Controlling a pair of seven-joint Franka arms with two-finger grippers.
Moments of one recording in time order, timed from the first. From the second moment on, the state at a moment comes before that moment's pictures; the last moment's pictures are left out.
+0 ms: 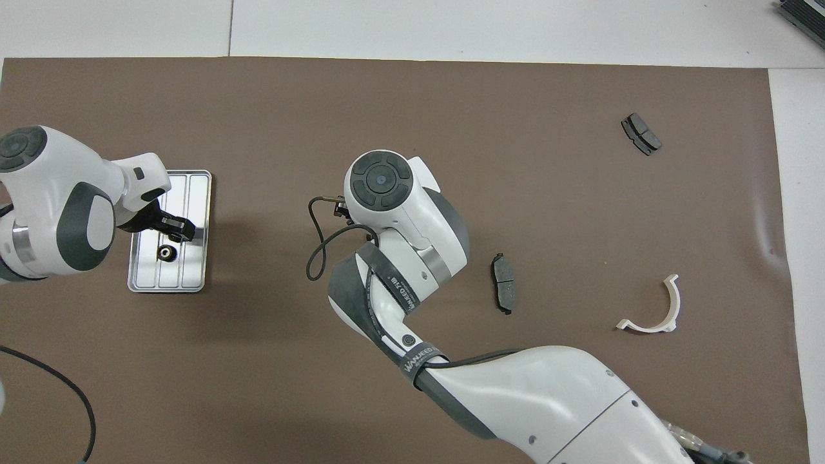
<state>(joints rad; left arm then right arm) 0.01 0.31 -0.01 -1.95 -0.06 2.13 0.39 0.61 0.68 0.04 -1.35 -0.01 2.11 0.88</state>
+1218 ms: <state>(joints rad) 0.03 0.29 -0.01 -1.99 -0.06 2.13 0.42 0.65 0.71 0.04 -1.41 -0.07 2.19 0.88</state>
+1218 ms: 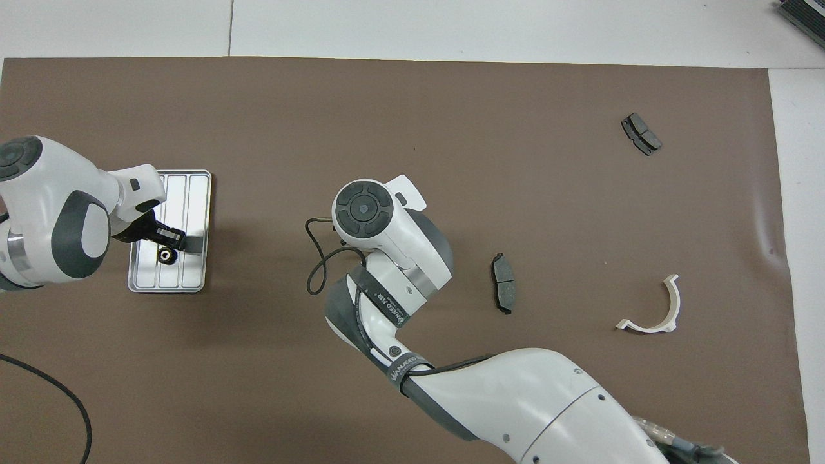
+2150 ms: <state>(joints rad) -0.24 0.29 -0.04 -1.90 -0.06 2.14 -0.37 0.48 0.52 0.02 -1.60 -0.07 2.21 0.73</state>
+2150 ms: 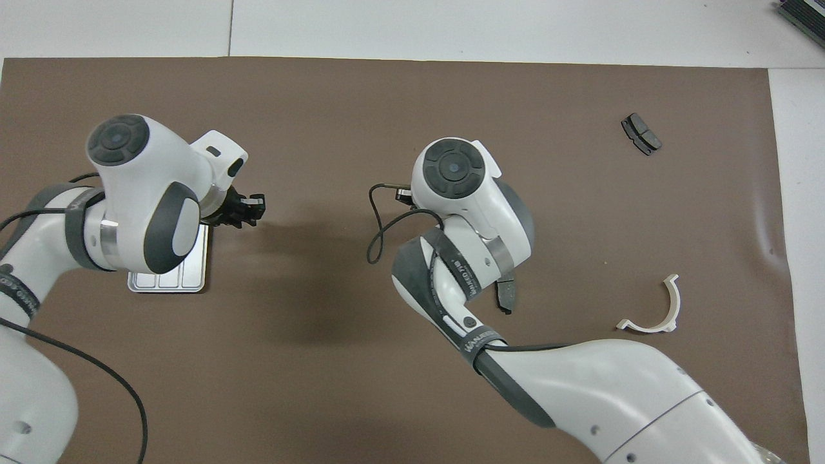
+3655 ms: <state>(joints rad) -0.13 0.28 0.00 -1.86 -0.07 2.17 -0.42 -0.08 0.32 0.04 -1.98 -0.04 2.34 -0.10</state>
